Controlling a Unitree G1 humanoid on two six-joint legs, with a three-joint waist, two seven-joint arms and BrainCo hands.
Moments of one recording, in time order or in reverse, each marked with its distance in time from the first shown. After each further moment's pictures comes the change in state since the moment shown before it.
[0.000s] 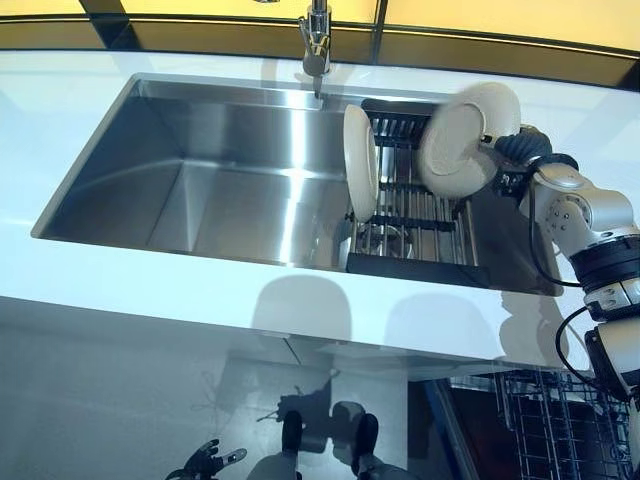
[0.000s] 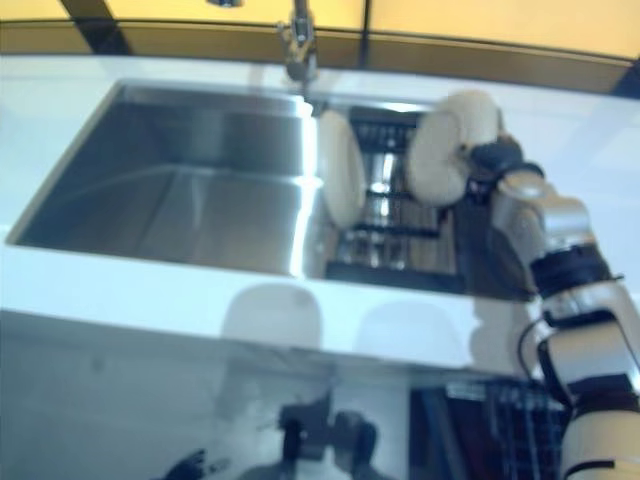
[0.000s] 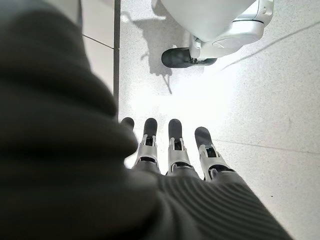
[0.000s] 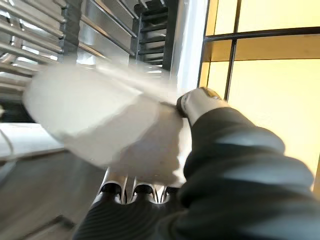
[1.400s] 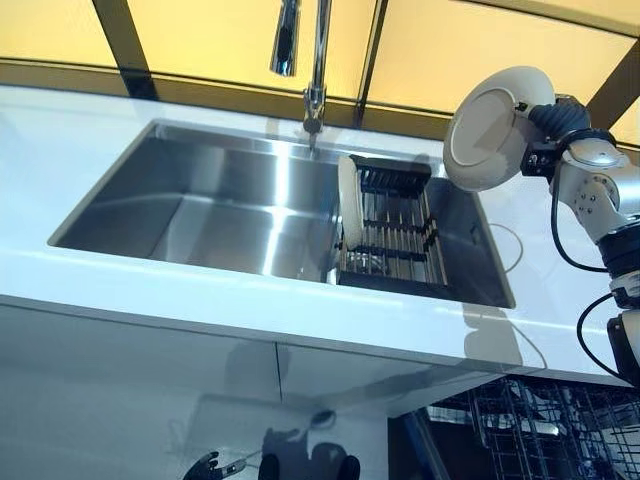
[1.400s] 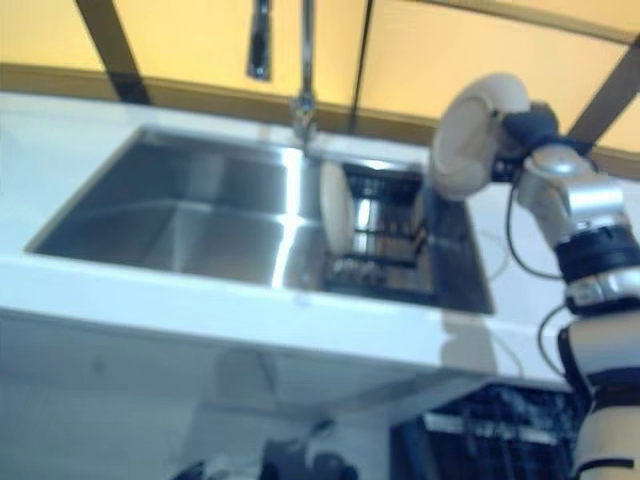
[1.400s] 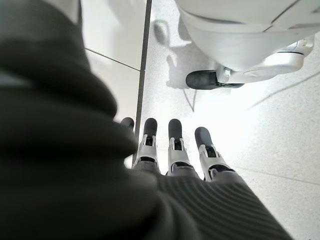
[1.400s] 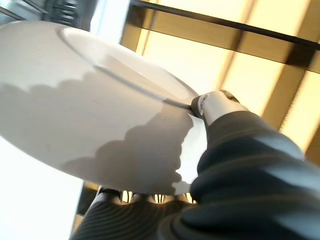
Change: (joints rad) left arm 0.033 -0.010 0.004 0.026 -0.006 0.030 -0.031; right arm -0.077 -0.097 0.044 0.028 -0.082 -0.007 -0.014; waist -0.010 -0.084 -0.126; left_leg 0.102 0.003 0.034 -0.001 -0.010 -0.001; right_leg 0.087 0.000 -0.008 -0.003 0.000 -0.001
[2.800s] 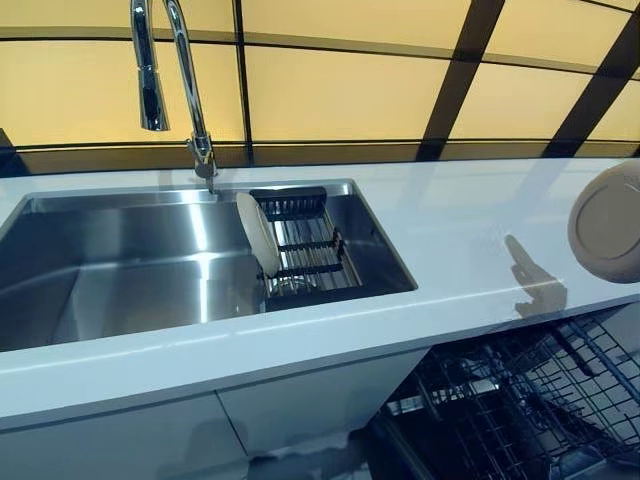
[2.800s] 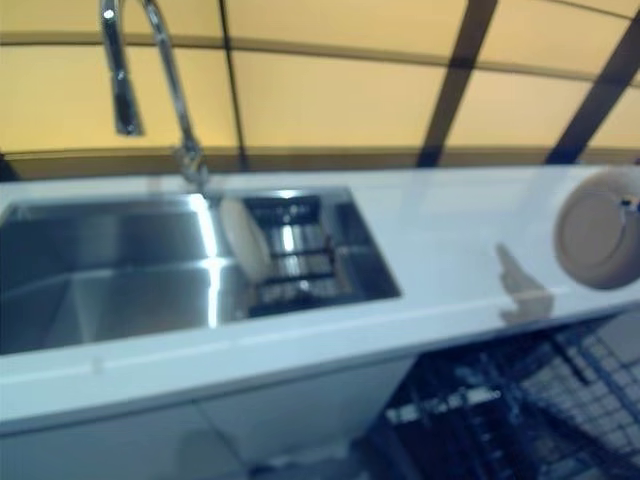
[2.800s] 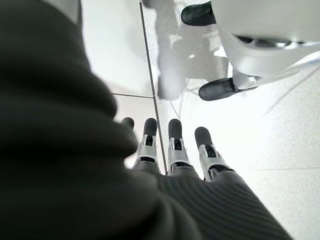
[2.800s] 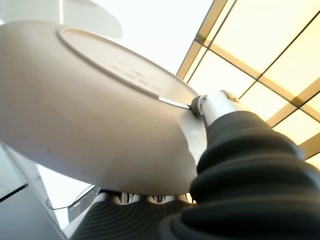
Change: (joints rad) left arm 0.053 0.005 0.064 0.031 0.007 0.033 -0.058; right arm 0.495 -0.445 -0.231 0.005 -0.283 0.036 0.480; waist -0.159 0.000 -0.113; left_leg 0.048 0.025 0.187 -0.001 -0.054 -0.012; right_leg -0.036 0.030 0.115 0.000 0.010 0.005
